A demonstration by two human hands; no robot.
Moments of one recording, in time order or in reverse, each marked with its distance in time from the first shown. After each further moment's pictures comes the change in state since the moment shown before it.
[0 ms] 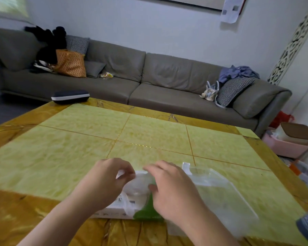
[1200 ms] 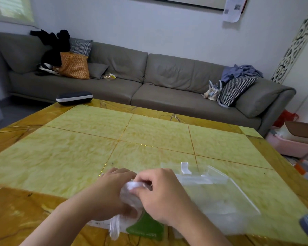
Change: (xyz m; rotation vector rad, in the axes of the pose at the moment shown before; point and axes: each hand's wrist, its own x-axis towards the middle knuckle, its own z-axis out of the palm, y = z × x) left_hand -0.011 -0.013 0.011 0.077 -0.377 0.069; right_hand -0.004 -0.013 0.011 0.471 -0.027 -0.006
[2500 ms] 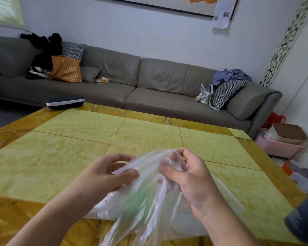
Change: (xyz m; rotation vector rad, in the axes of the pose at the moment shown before) left_hand -0.015 0.059 -0.034 -0.935 0.185 -0.126; right_hand -0.015 0.022 -0.065 0.861 0.294 0.234
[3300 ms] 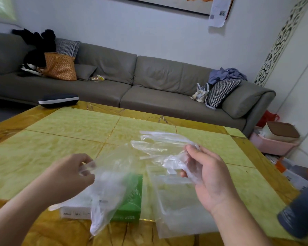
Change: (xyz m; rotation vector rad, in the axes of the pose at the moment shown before) left_hand 0.020 -0.034 -0.063 0.794 0.240 -0.127; right_hand 0.013 -0.008 -0.032 0.232 0.211 0.040
